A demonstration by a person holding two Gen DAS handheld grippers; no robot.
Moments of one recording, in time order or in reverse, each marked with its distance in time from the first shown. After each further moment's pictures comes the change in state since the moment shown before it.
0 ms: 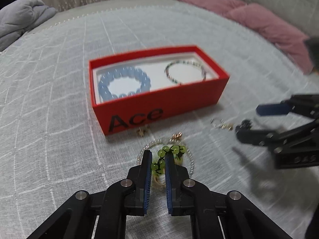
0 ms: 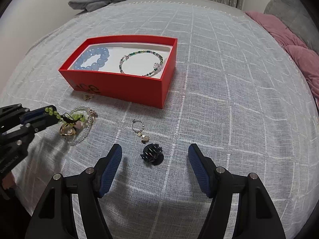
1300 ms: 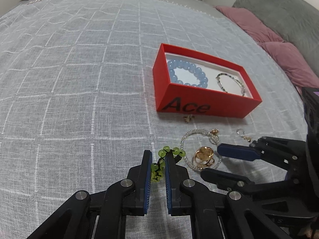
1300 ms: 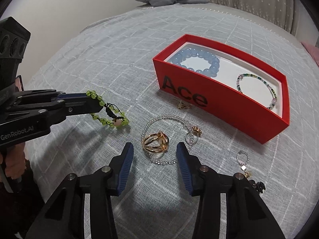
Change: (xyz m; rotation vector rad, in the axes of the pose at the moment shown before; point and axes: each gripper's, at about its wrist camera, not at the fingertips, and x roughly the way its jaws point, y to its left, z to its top) left arm -0.025 0.061 -0.028 -0.332 0.032 0.020; right arm 0.009 0.091 0.005 -0.271 -0.029 0.296
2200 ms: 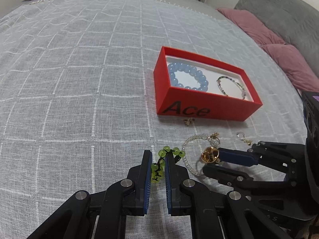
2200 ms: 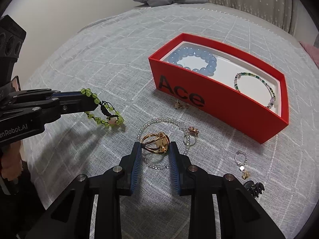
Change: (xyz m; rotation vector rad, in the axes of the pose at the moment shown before) left arm -0.003 -0.002 0.004 -0.004 -0.013 0.006; right arm -0.005 0.002 0.006 0.011 -0.010 -0.026
